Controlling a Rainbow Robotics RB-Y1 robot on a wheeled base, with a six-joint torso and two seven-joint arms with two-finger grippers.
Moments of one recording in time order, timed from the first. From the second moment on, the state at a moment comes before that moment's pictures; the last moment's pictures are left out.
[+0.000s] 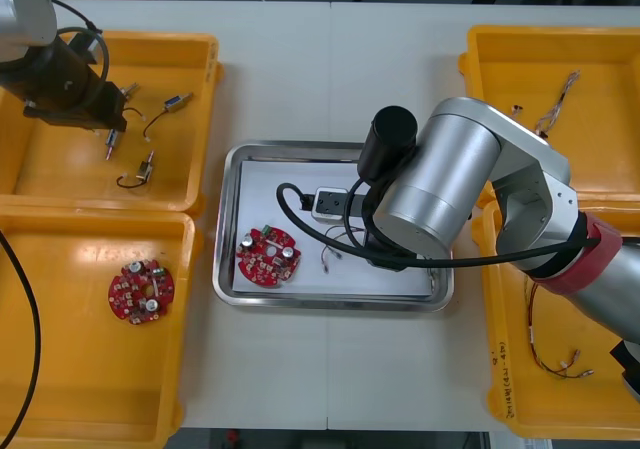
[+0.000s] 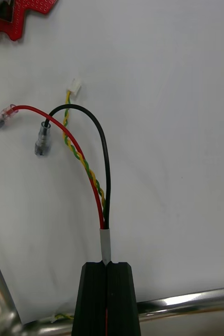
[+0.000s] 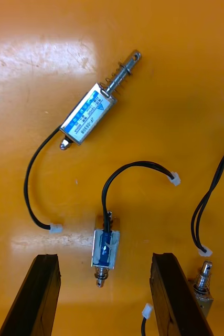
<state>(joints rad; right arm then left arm) -0.74 -0.51 0.73 -1.89 -0.53 1.68 1.90 -0.94 0.58 0.05 -0.96 0.47 1.46 -1.66</state>
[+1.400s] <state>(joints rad) -0.73 -0.50 0.61 -1.93 -0.56 1.88 1.90 -0.89 0.58 -0.03 -0.94 0.47 1.31 -1.71</state>
